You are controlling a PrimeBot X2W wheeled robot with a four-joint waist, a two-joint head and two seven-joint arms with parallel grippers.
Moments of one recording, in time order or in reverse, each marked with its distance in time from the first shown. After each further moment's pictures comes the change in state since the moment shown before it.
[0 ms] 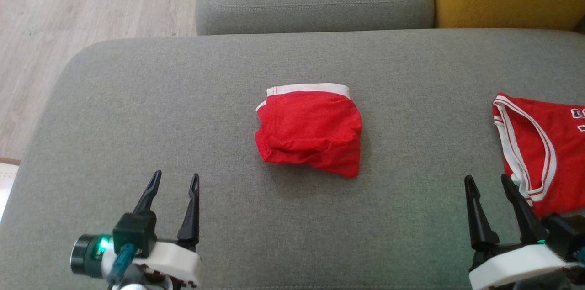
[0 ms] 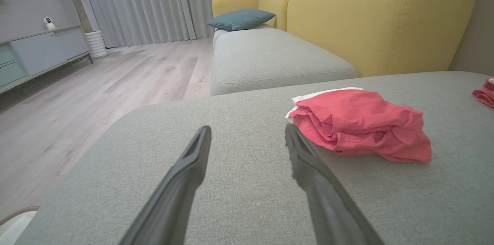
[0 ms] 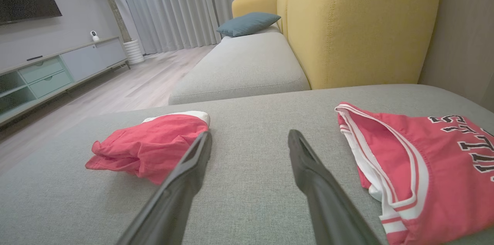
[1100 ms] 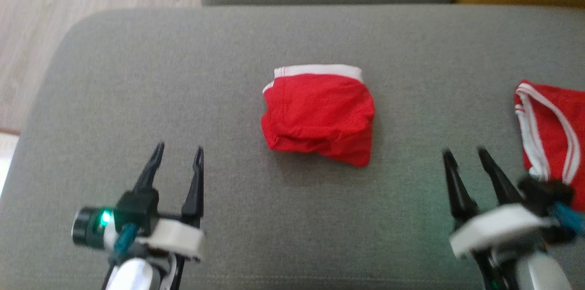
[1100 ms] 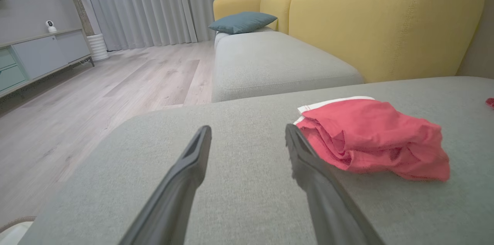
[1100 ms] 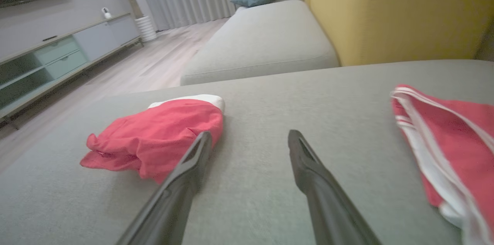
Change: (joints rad) left arm -0.075 0.007 -0.027 -0.019 -0.003 0.016 -0.012; right arm -0.146 -0.002 0.040 0.114 0.019 0.000 0.046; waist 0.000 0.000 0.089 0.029
